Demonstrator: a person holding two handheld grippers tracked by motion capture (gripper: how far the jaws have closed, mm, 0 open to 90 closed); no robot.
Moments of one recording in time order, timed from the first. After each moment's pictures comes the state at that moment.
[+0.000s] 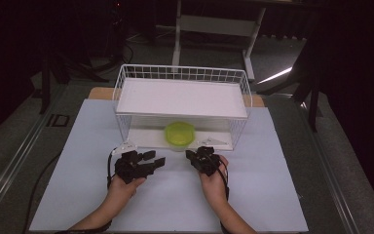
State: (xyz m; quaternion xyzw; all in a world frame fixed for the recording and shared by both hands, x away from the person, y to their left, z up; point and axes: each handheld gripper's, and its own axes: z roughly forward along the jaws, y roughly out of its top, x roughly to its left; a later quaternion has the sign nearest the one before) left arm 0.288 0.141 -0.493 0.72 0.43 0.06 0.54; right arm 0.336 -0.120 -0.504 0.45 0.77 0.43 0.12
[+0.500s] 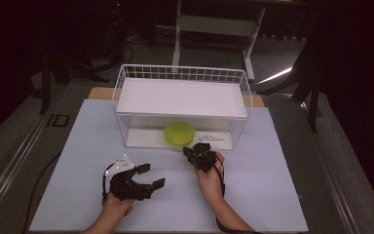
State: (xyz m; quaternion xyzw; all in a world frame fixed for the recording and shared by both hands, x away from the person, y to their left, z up) left arm 0.243 0.143 -0.496 0.72 0.40 0.06 0.56; right arm 0.348 -0.110 -0.507 0.45 0.77 0.43 0.12
